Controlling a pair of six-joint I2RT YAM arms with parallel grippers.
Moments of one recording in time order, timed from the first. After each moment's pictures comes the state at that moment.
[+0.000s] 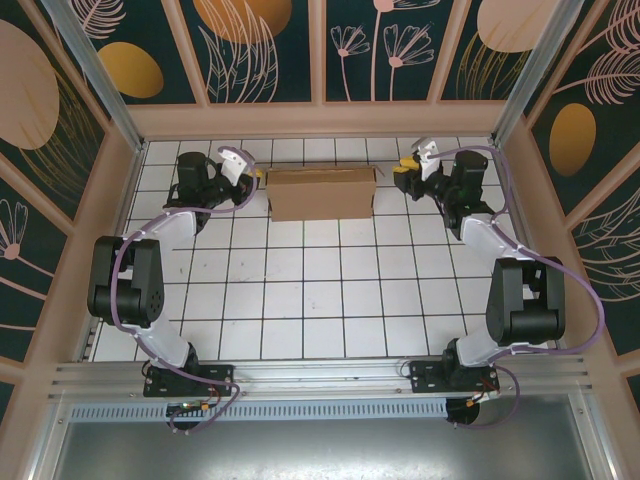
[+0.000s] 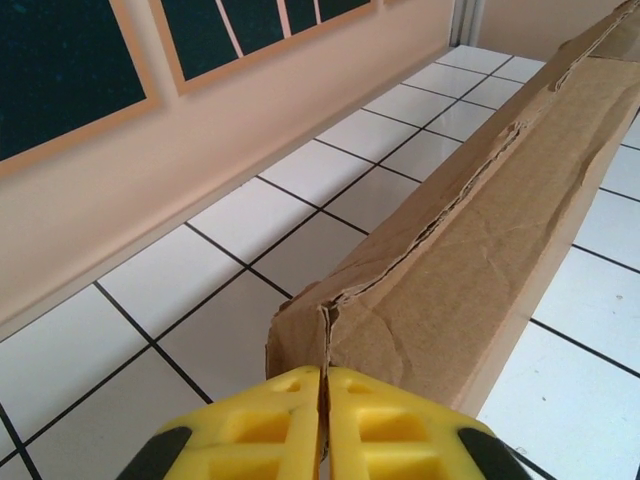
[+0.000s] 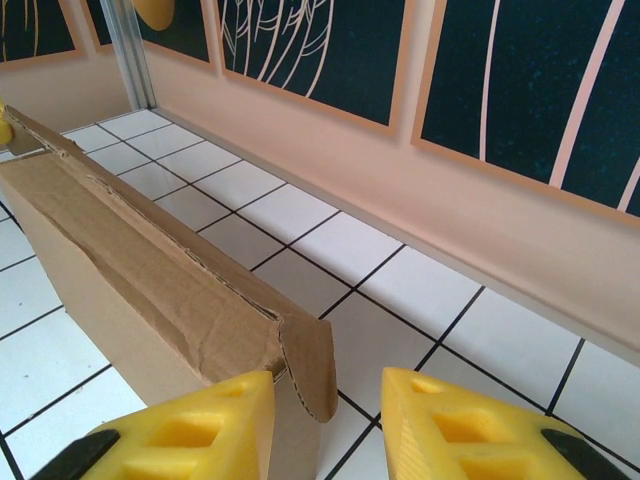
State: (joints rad) left arm -0.10 1.70 1.03 0.28 0.70 0.31; right arm 0.06 1.52 0.95 0.30 -0.68 -0.24
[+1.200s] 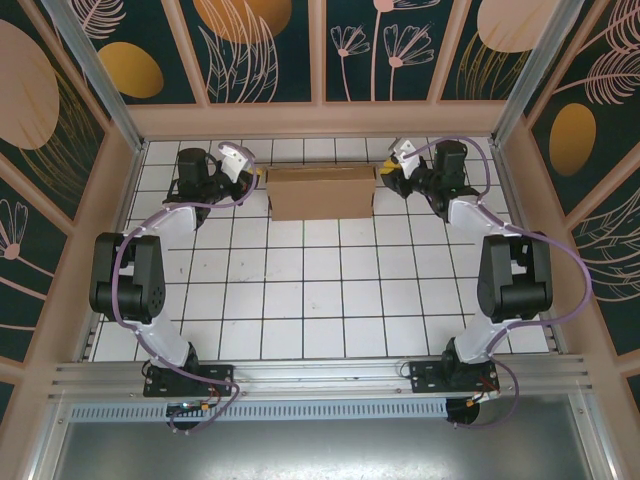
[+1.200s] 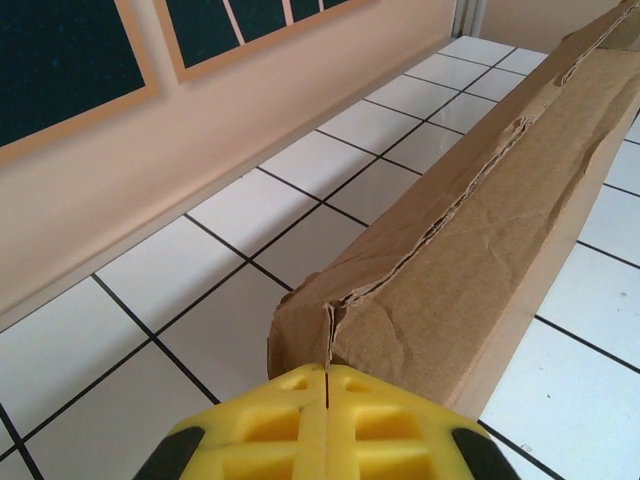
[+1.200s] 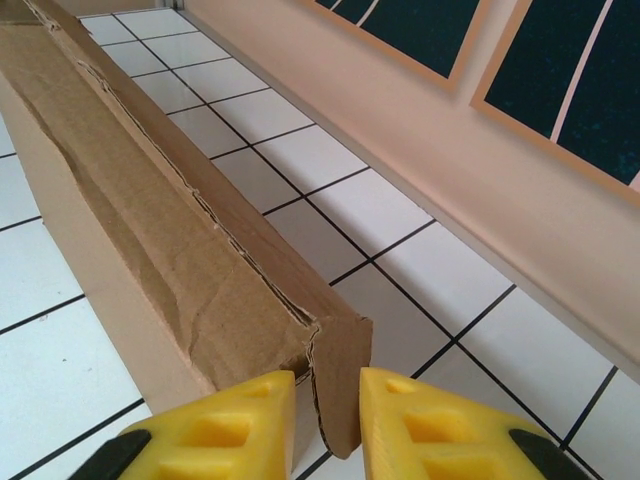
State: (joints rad) left arm -0.10 1.73 1.08 0.22 0.70 0.32; right arm 0.12 1.69 1.11 0.12 -0.67 -0.50
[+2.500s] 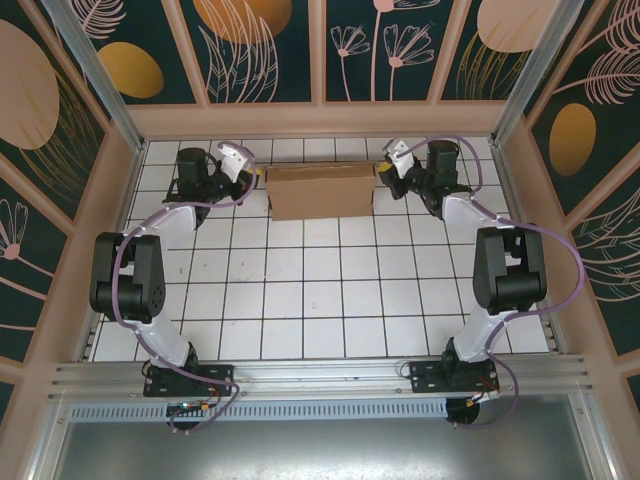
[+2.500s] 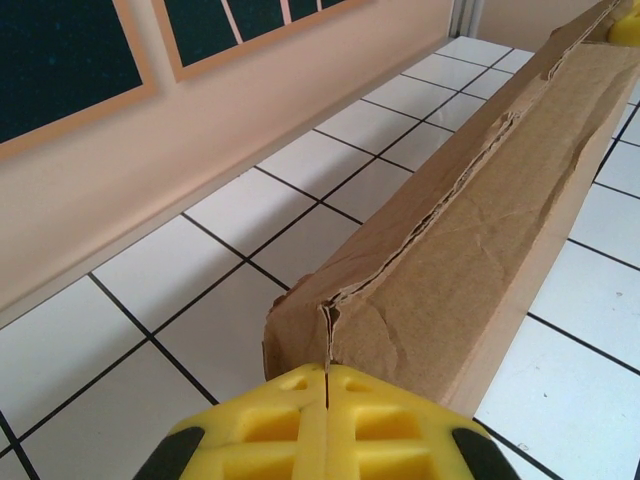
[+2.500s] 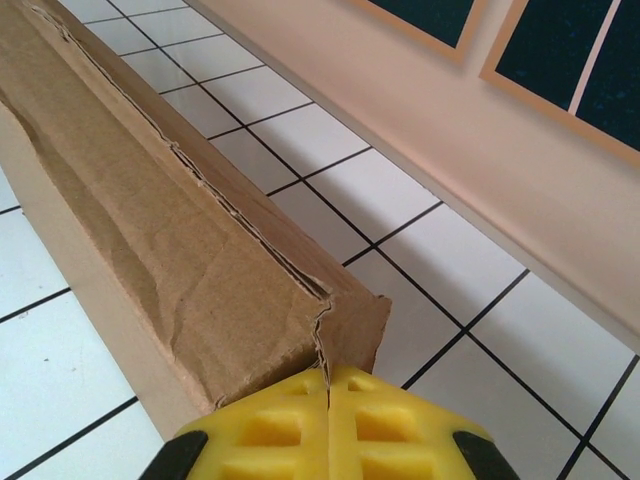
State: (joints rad) left arm -0.10 1.73 1.08 0.22 0.71 0.32; right arm 0.15 1.74 1.15 0.11 -0.62 -0.49
